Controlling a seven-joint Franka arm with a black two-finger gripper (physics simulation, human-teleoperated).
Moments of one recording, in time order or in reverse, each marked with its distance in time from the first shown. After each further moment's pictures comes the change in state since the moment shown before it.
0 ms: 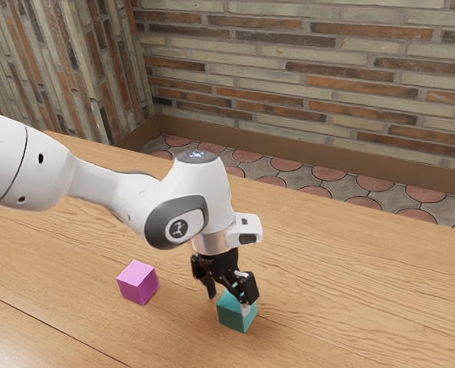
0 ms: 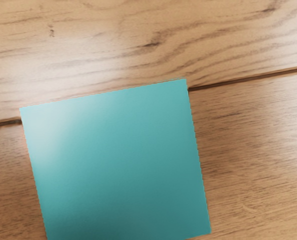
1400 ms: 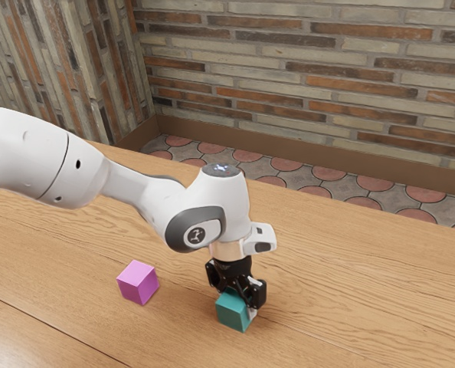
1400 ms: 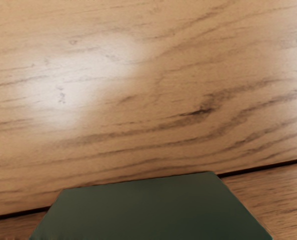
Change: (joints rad) arm -0.007 0.232 0.018 0.148 0.221 0.003 -0.137
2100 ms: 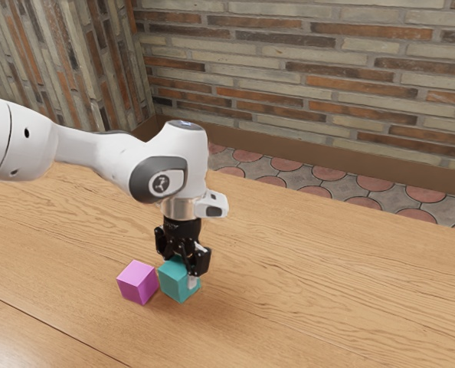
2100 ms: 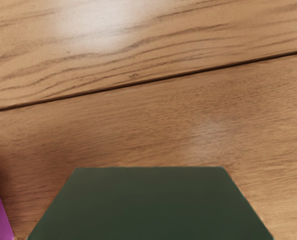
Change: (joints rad) arm 0.156 -0.188 -0.019 -0.006 -0.059 -0.345 0.186
